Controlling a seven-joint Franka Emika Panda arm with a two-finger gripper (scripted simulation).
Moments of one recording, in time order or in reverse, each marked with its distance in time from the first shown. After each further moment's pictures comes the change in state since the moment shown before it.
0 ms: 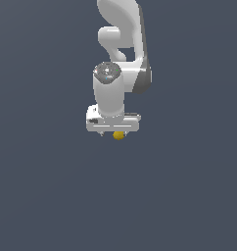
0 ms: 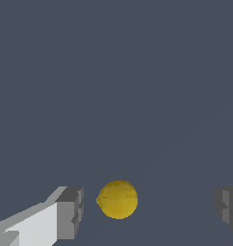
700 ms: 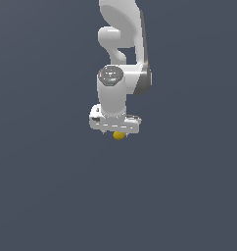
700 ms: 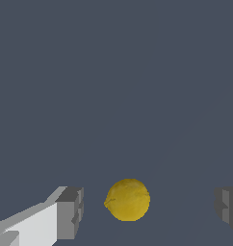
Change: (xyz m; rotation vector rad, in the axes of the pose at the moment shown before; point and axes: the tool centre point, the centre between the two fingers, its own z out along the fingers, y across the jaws) arm -0.013 -0.006 0.018 -0.002 0.007 0.139
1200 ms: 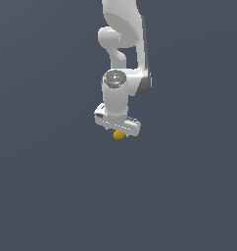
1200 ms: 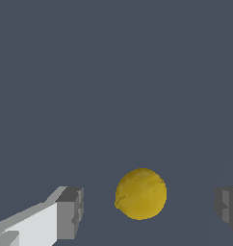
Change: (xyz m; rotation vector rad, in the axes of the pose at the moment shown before) arm -0.025 -0.004 0.028 -0.004 0.013 0.236
